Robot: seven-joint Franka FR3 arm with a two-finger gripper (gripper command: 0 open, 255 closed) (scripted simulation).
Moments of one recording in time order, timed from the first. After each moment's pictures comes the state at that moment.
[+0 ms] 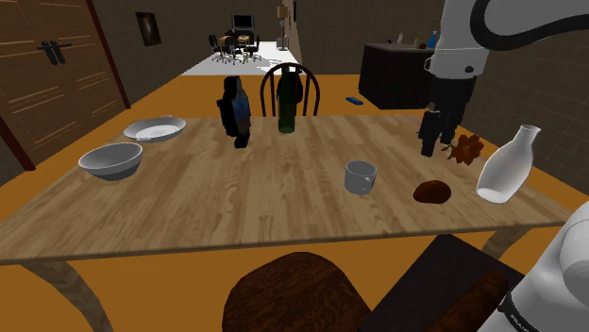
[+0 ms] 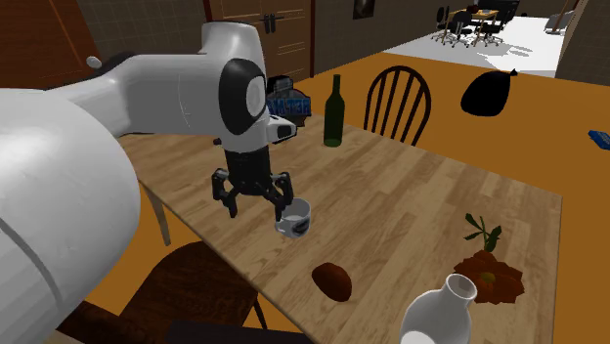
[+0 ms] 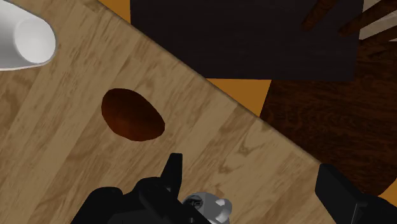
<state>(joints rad) -0.01 -0.74 -0.02 -2.44 -0.04 1.60 0.01</state>
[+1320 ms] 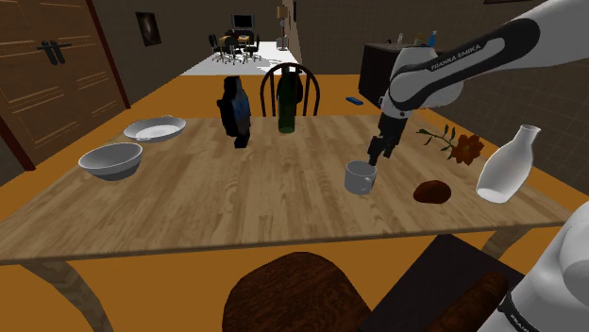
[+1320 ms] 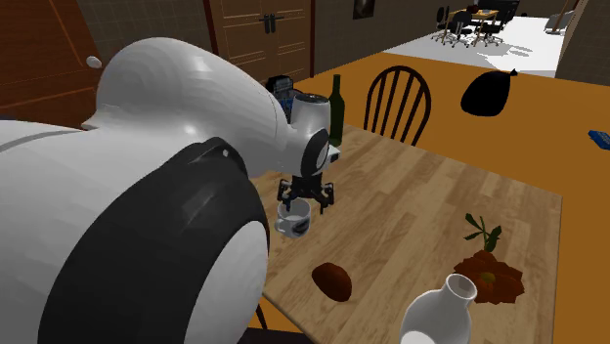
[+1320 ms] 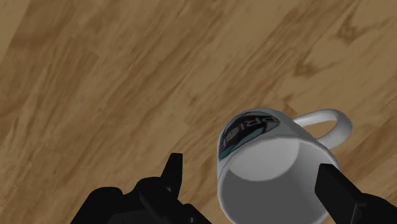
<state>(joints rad) -0.01 -0.19 -0.22 -2.38 0.03 2.24 -0.28</state>
